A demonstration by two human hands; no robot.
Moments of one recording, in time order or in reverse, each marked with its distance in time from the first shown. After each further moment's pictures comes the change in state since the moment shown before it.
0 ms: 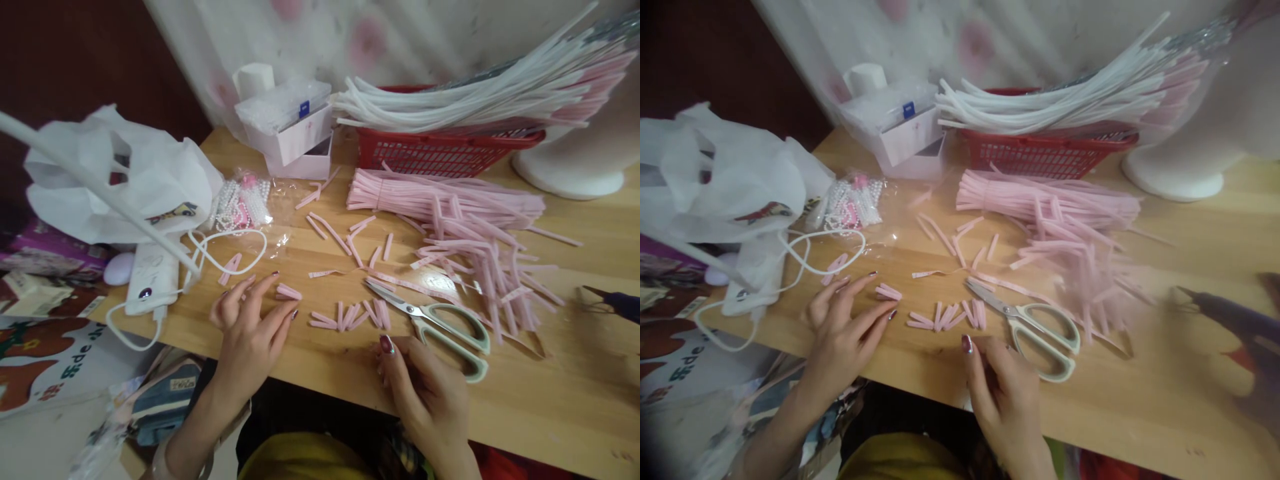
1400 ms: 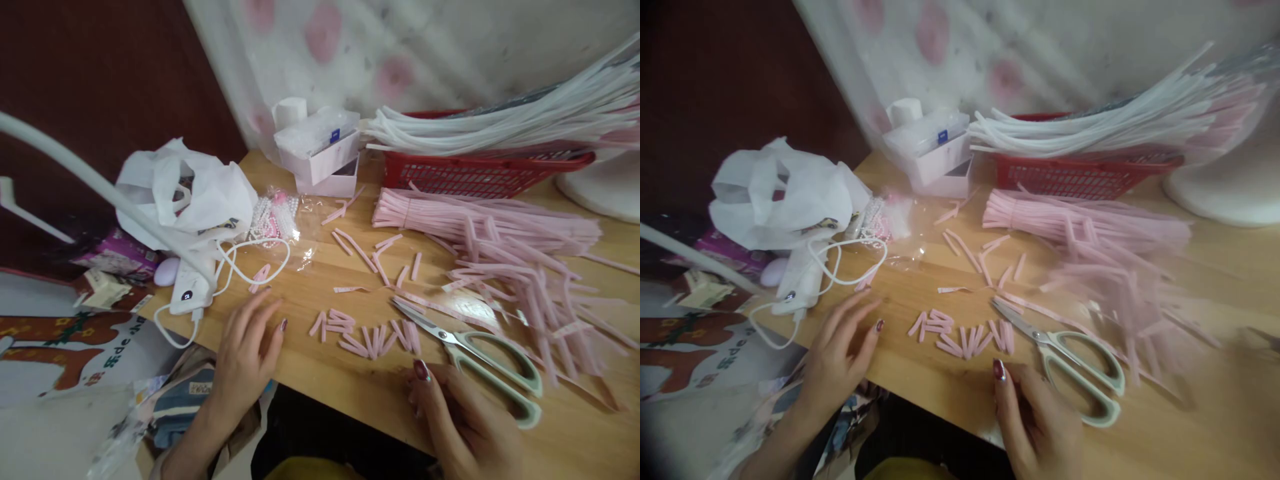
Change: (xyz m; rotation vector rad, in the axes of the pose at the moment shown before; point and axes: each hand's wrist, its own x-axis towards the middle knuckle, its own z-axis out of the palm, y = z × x) left_hand -0.020 -0.032 -0.013 -0.008 0.034 -0.073; right_hand 0.001 -0.012 -0.001 0.016 0.034 0.116
